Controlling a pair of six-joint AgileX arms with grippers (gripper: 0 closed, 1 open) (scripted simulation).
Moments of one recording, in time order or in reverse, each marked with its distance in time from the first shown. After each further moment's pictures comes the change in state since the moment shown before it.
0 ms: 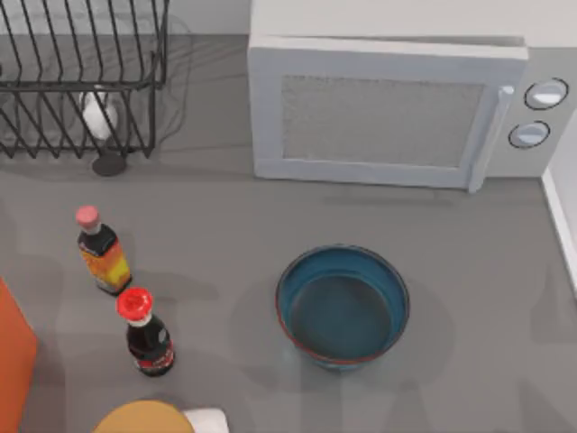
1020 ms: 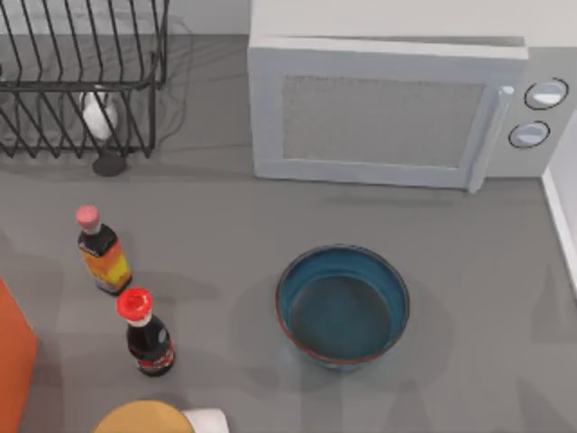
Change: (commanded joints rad) left arm 0.003 0.017 -0.190 0.211 0.001 0.003; right arm 0.000 0.000 0.000 0.000 0.000 0.000
